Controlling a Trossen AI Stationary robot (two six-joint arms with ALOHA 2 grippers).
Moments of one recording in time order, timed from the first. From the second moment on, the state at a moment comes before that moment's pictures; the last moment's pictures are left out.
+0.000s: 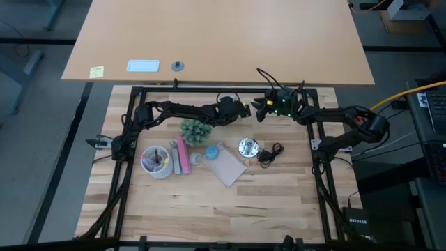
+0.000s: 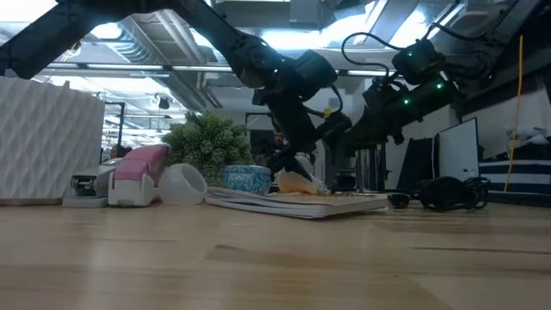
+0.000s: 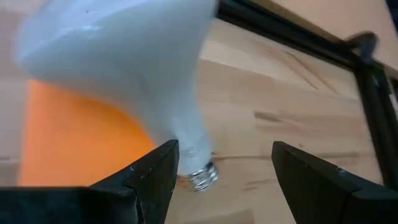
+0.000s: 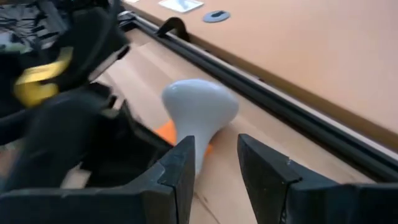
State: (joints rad) left arm 0.28 2.23 1.61 -0.17 -0.47 -1.25; right arm -0.68 1.38 0.51 0.49 -0.16 0.13
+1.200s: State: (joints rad) left arm 0.38 2.23 1.61 -0.40 -0.58 -1.43; right arm -0.68 1.38 0.51 0.39 -0.18 0.14
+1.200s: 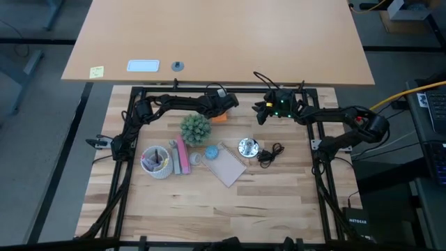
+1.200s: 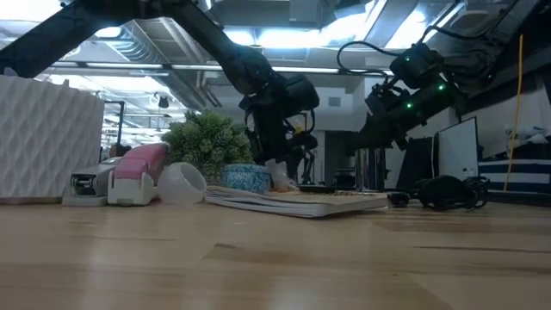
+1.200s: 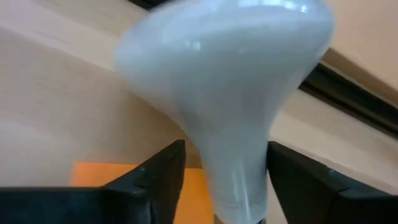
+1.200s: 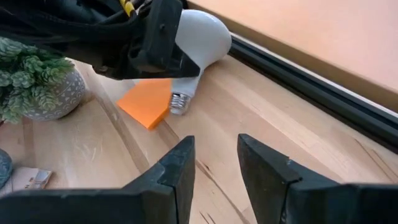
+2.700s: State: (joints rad) left arm 0.20 1.97 1.61 -0.40 -0.52 -0.82; right arm -0.68 1.38 0.51 0.34 -0.18 0.12
